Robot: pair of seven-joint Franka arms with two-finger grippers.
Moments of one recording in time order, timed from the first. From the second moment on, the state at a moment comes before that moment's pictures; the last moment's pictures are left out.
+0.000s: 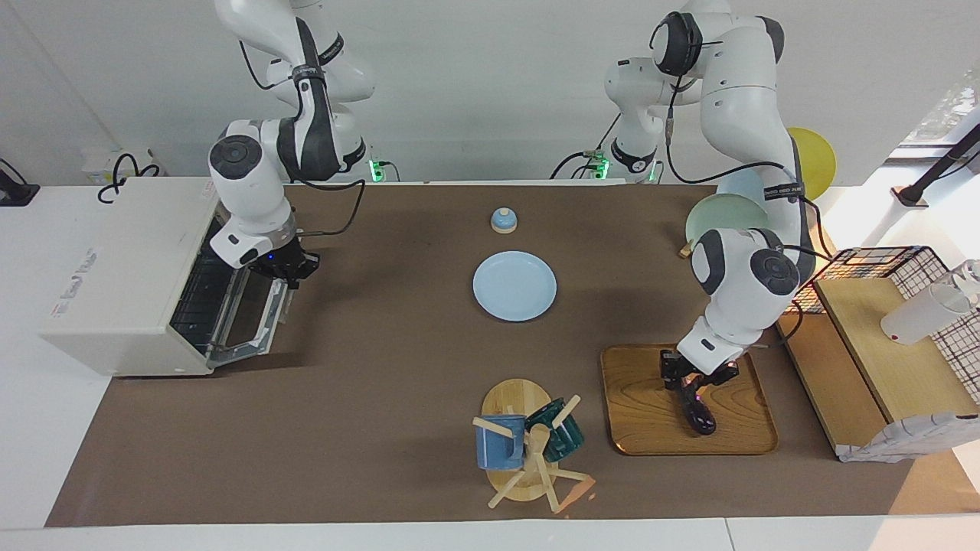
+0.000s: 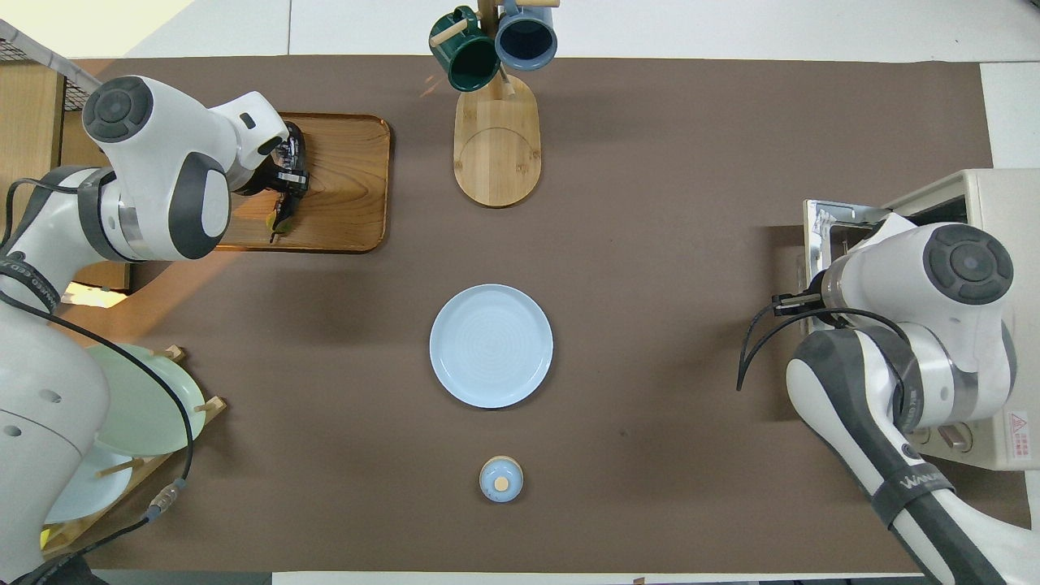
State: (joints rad) left arm -0.13 0.55 -0.03 -1.62 -0.06 2.28 0.12; right arm 0.05 0.03 -0.01 -2.28 -0.11 2.30 0.03
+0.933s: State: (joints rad) left arm -0.31 0.26 -0.04 -1.63 -0.18 1.92 -0.25; right arm 0.06 0.08 -0.01 -2.31 -0.02 2.35 0.07
